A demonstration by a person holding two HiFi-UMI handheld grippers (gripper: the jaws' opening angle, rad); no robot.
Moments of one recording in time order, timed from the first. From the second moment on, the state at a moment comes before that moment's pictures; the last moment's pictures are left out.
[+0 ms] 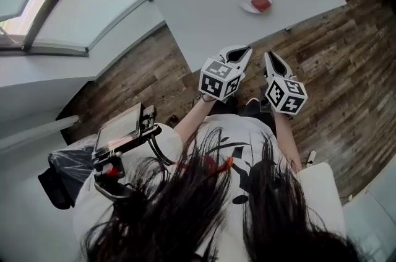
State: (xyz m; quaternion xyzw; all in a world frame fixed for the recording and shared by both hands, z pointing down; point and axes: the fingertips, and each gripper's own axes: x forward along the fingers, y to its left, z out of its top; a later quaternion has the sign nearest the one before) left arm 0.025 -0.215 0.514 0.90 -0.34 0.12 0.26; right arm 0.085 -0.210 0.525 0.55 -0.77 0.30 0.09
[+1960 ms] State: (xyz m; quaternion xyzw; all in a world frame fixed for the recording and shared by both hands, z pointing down) left arm -0.003 0.086 0.470 0.92 -0.33 0.12 0.19; right arm 0.063 0.082 0.479 0.57 -0.77 0.29 -0.01
